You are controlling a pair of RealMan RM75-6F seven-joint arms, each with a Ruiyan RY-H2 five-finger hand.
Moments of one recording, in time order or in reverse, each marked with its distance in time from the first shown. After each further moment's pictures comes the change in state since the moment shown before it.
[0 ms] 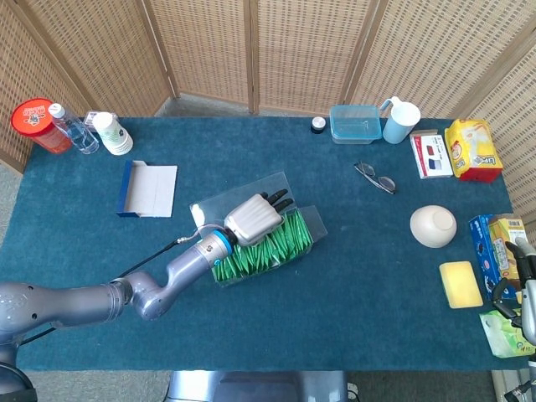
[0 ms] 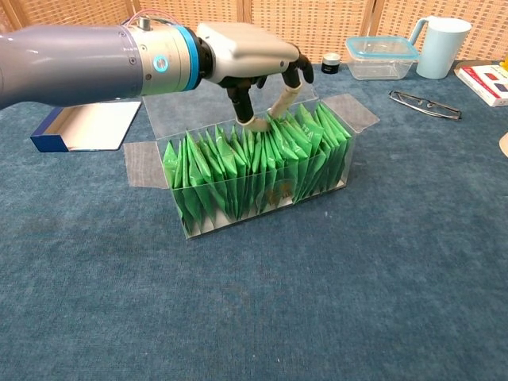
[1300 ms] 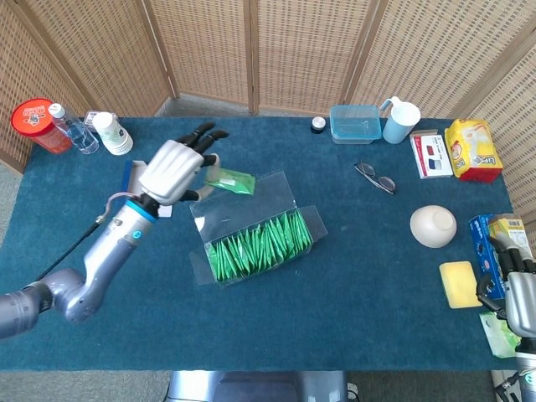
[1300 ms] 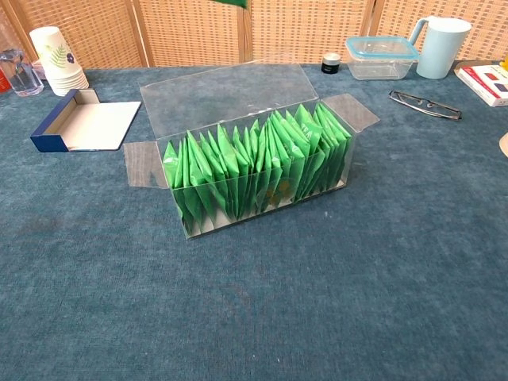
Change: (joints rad) left arm 0.253 0.373 -0.117 -0.254 0.086 0.264 -0.307; right arm 0.041 -0.017 0.006 0.003 -0.015 -0.050 -0.009
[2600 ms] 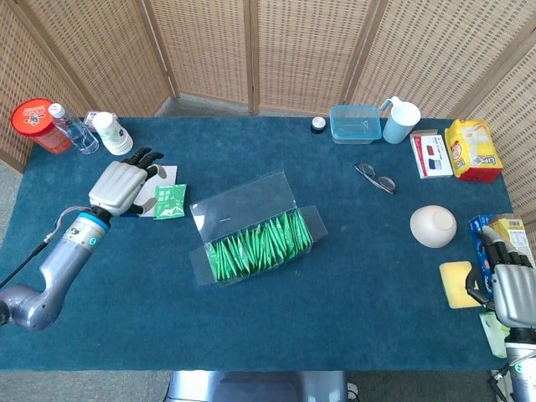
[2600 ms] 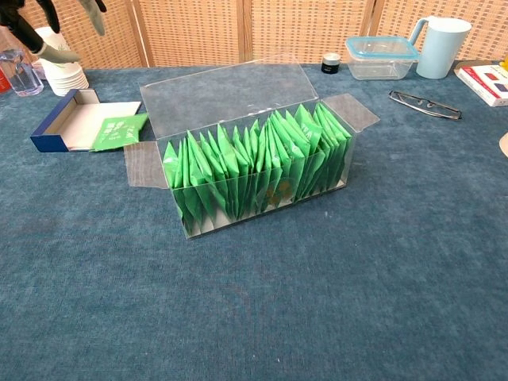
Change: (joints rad) left arm 0.143 0.058 0.124 0.092 -0.038 -0.101 -0.007; right arm 0.046 -0.014 0.006 0.007 0.014 -0.050 -0.017
